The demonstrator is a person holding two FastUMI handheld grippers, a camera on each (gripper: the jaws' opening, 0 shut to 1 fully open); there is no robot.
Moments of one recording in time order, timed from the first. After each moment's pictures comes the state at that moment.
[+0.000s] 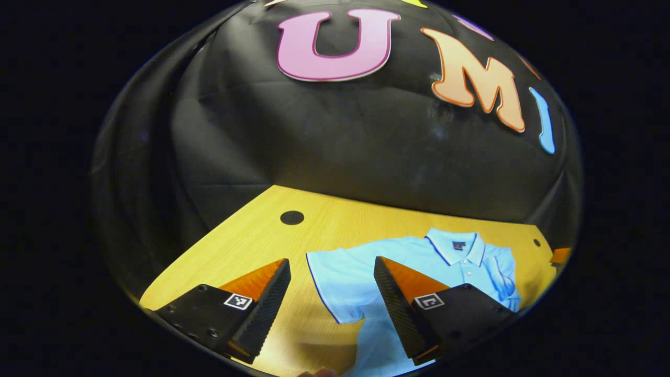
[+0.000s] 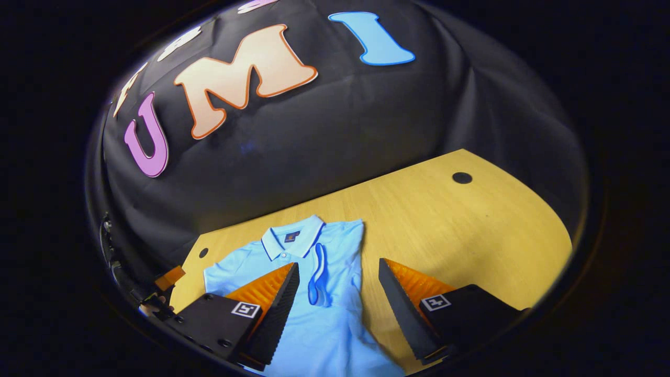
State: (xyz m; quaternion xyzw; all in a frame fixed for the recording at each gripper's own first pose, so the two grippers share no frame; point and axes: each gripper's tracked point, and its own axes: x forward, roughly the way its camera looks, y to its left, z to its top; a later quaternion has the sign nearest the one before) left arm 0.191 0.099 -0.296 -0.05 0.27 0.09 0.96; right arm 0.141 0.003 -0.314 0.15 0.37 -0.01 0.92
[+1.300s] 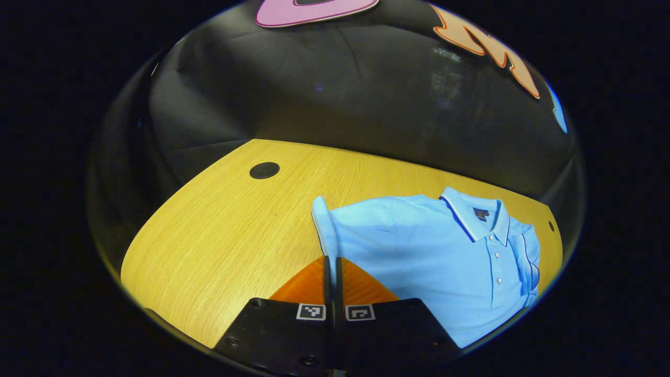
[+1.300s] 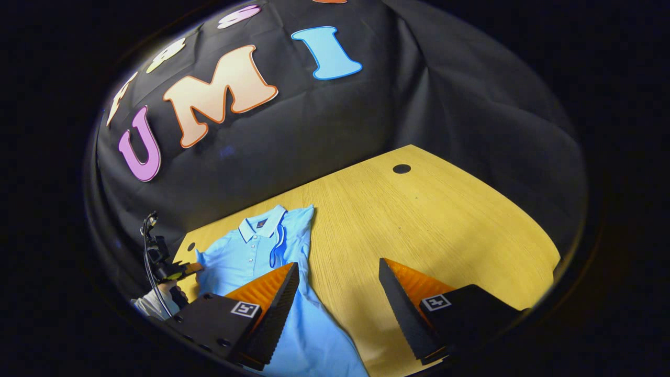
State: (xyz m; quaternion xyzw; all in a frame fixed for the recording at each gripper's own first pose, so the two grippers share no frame) left arm 0.214 0.057 -0.362 -0.06 0.35 0.08 0.93; right arm 0.040 -0.076 -0.291 0.14 0.37 -0.06 0.92
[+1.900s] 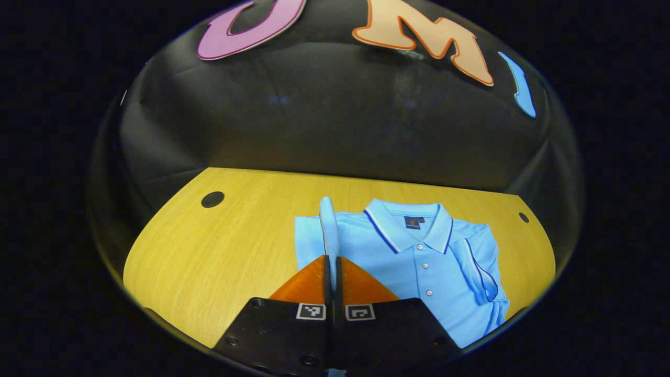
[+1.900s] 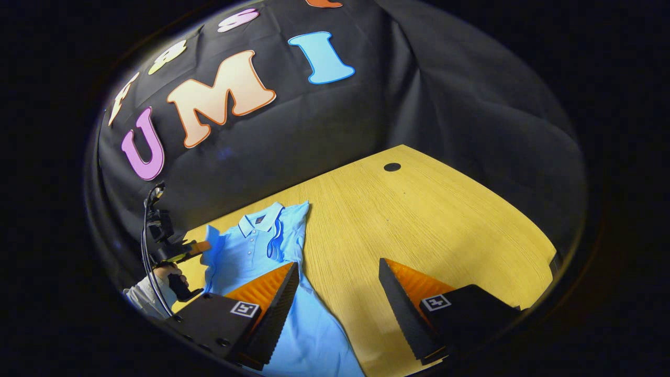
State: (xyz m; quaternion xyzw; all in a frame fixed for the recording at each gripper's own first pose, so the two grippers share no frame) left arm 0.227 -0.055 -0.329 -0.03 0.33 -0.02 0.94; right arm 0.012 -0.082 -0.286 0.15 0.36 -0.07 0.92
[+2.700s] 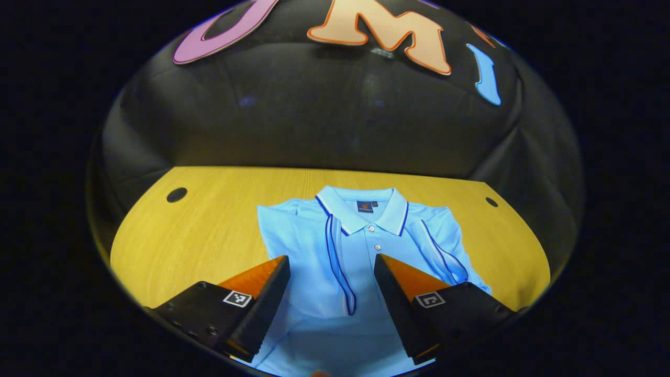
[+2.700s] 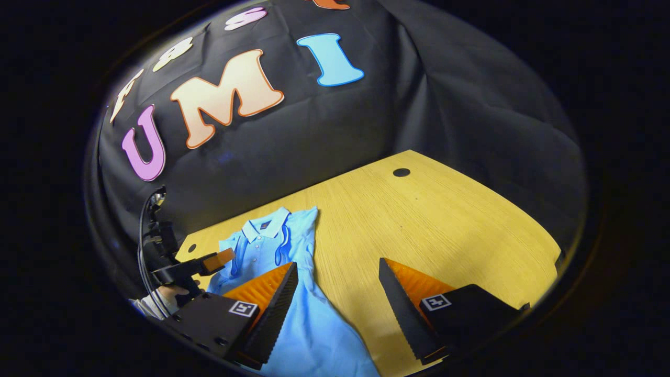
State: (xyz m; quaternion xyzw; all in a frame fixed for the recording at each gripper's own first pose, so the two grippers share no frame) left arm 0.191 -0.086 -0.305 -0.03 0.29 -0.10 0.95; right arm 0.035 -0.050 -0.285 0.15 0.34 -0.05 0.93
